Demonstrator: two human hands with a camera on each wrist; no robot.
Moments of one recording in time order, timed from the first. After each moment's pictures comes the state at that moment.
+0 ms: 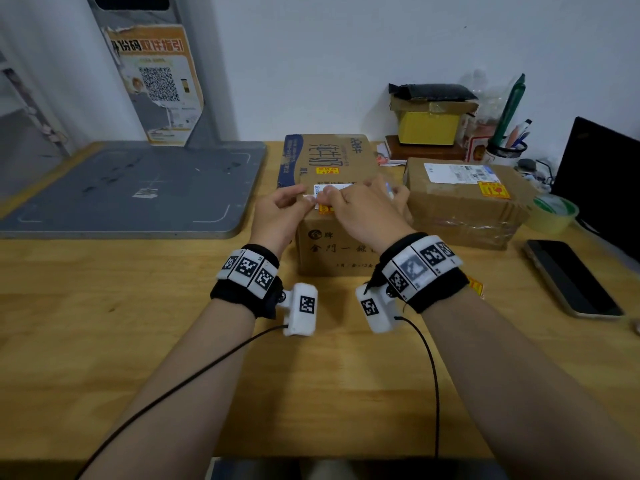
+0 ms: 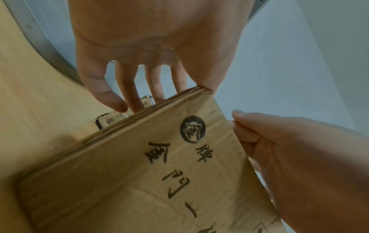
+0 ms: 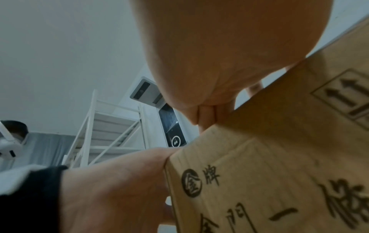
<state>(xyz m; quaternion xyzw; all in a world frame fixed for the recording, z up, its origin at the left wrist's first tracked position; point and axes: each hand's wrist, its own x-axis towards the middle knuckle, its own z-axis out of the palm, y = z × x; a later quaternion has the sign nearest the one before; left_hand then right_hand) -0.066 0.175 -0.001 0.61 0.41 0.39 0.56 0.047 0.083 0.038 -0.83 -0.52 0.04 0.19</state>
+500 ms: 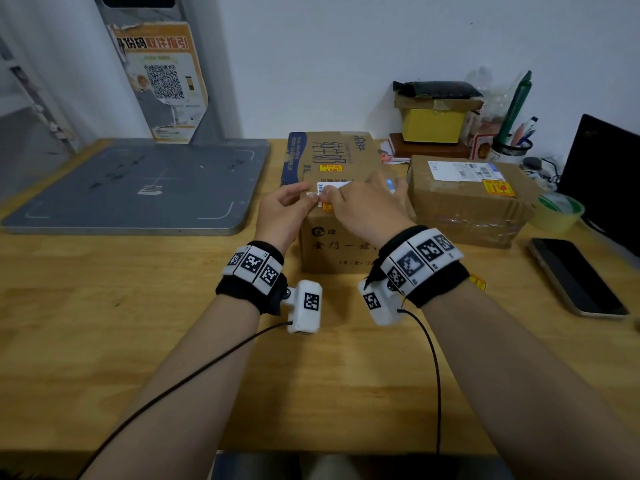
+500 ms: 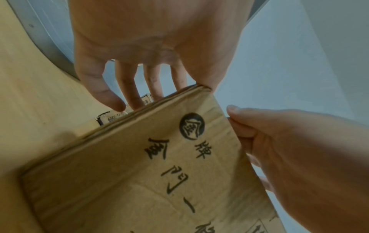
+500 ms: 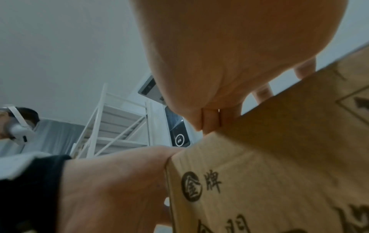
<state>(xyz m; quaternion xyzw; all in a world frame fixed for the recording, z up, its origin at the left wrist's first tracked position) -0.066 0.171 0.000 0.60 0.41 0.39 0.57 0.046 0.092 0.037 -0.85 -0.52 0.01 0.11</state>
